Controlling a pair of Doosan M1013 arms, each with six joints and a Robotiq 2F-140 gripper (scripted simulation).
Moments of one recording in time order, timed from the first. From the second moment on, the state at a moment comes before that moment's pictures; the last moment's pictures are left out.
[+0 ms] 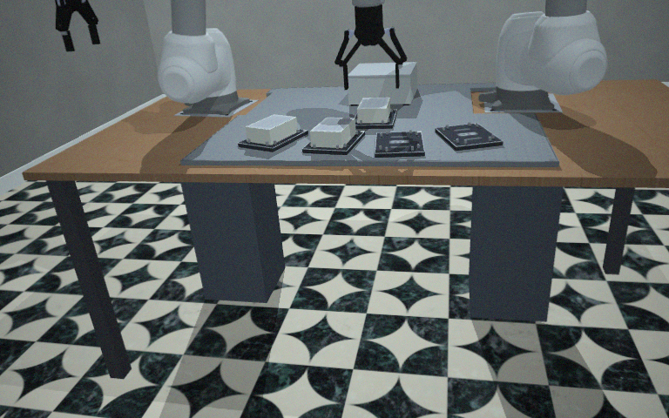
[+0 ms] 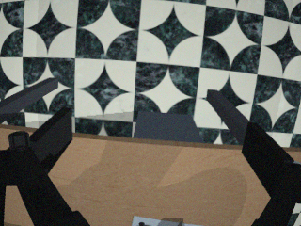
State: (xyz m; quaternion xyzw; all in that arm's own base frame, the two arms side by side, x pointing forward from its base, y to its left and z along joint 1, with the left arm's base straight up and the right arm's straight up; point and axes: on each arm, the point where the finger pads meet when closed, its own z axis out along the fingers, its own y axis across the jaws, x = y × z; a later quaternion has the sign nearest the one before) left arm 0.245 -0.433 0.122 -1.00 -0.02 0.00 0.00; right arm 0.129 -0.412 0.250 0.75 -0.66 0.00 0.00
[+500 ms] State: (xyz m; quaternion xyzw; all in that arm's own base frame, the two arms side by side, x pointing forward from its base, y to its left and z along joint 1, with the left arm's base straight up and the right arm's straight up) left arm 0.236 -0.430 0.121 -1.00 -0.02 0.00 0.00; right arm 0.129 -0.412 0.250 0.75 -0.66 0.00 0.00
